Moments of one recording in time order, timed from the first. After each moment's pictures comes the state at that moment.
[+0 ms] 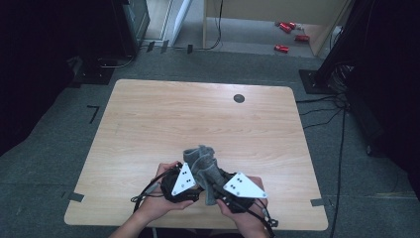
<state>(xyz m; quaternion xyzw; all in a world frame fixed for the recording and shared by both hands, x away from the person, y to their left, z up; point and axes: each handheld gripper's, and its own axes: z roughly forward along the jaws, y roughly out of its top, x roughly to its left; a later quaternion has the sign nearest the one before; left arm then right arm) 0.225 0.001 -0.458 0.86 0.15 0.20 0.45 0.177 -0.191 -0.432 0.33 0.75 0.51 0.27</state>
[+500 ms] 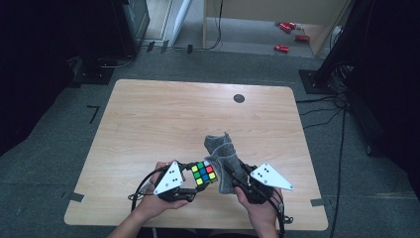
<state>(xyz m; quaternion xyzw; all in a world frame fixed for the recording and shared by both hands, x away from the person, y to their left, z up) 0.231 0.022 -0.463 0.79 0.13 0.16 0.57 0.189 -0.240 -0.421 0.41 0.66 0.58 0.24</state>
